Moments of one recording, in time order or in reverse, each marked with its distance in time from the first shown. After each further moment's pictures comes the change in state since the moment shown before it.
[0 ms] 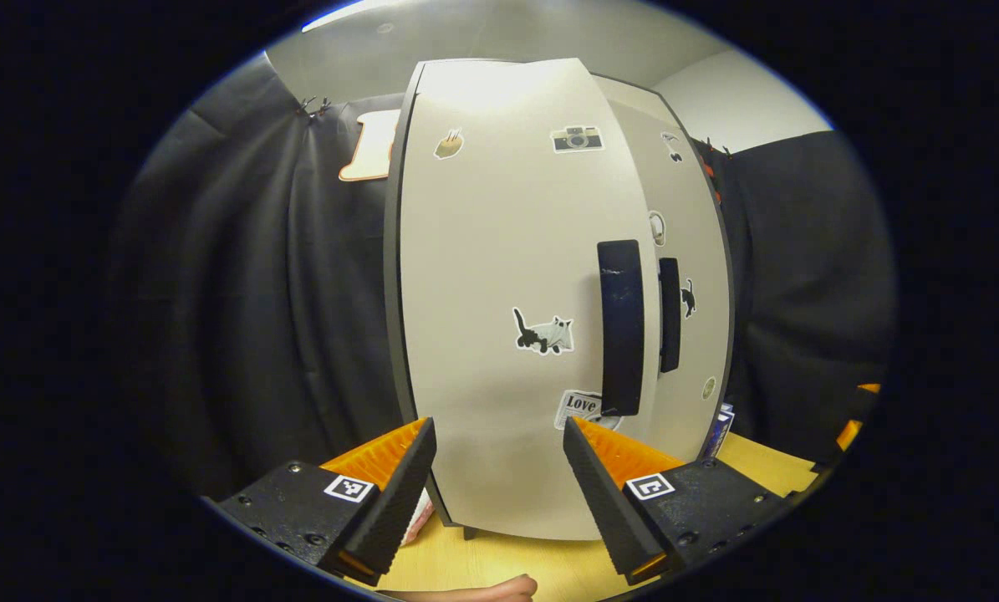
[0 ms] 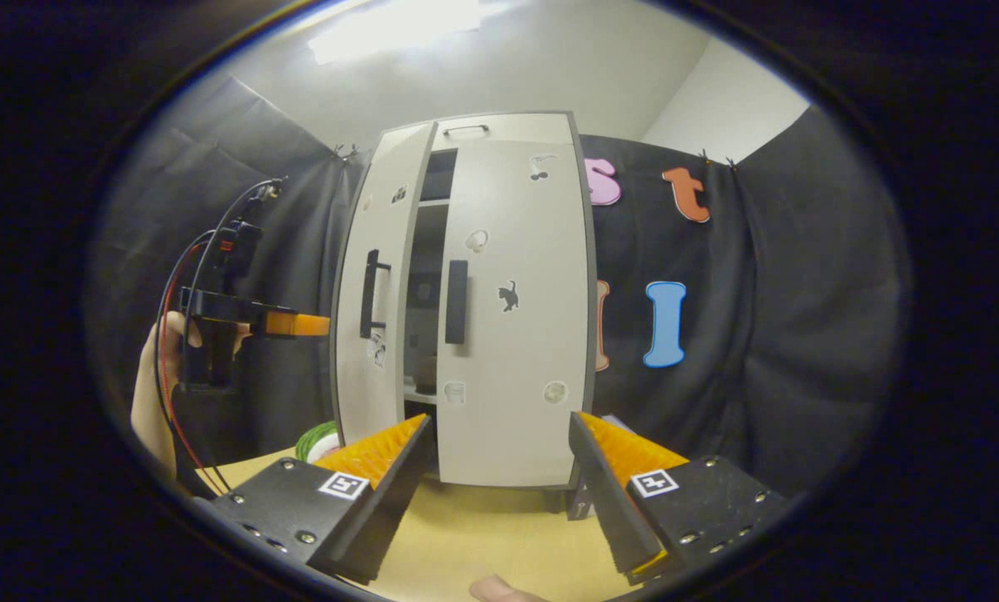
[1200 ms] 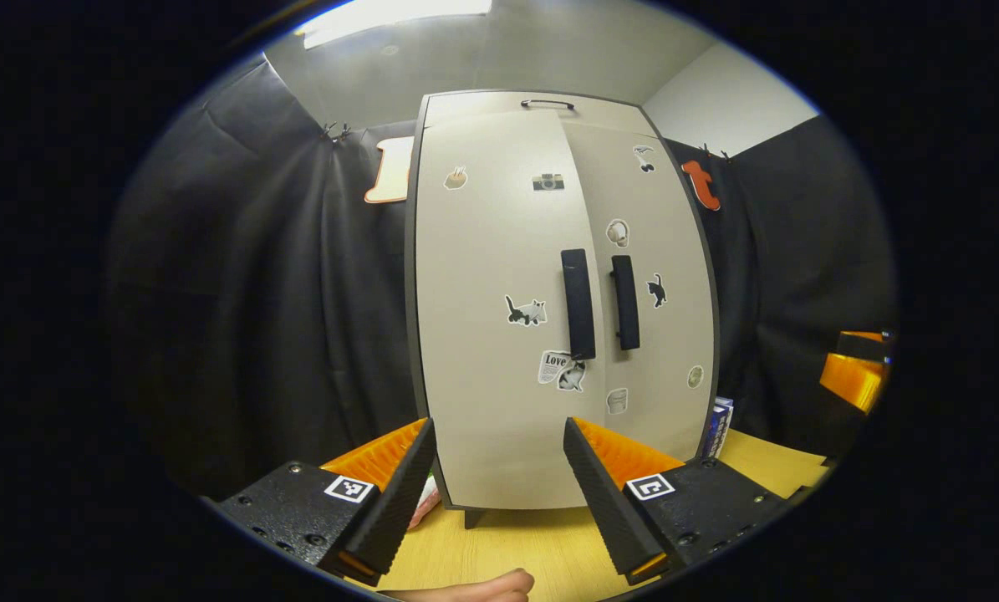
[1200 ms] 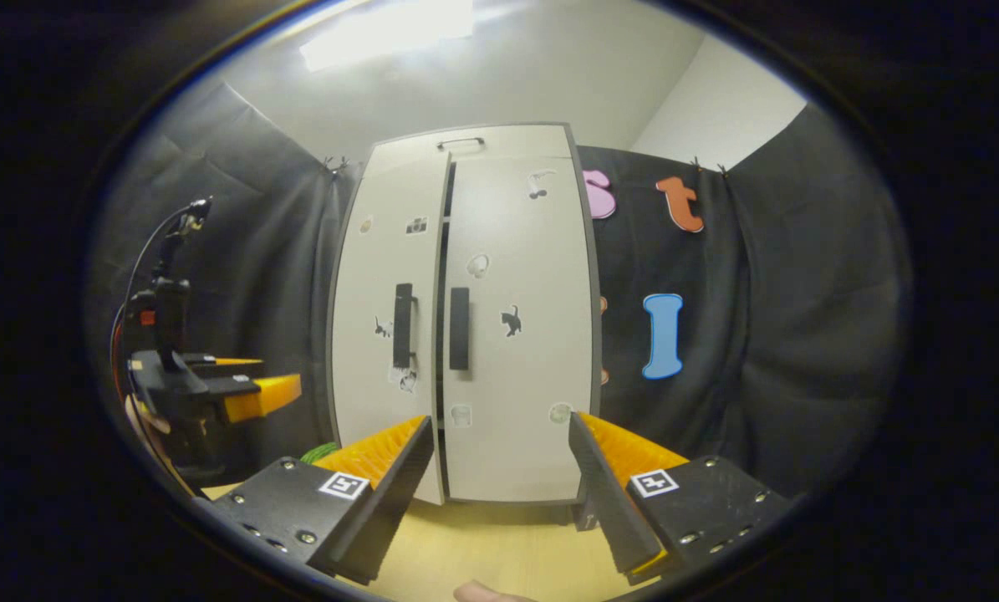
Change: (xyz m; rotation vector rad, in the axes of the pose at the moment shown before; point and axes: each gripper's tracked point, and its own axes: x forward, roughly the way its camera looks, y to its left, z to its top) left arm -0.070 -0.033 -0.028 0.013 -0.083 0.090; right arm 0.020 0.017 0.037 0.034 -0.053 -0.041
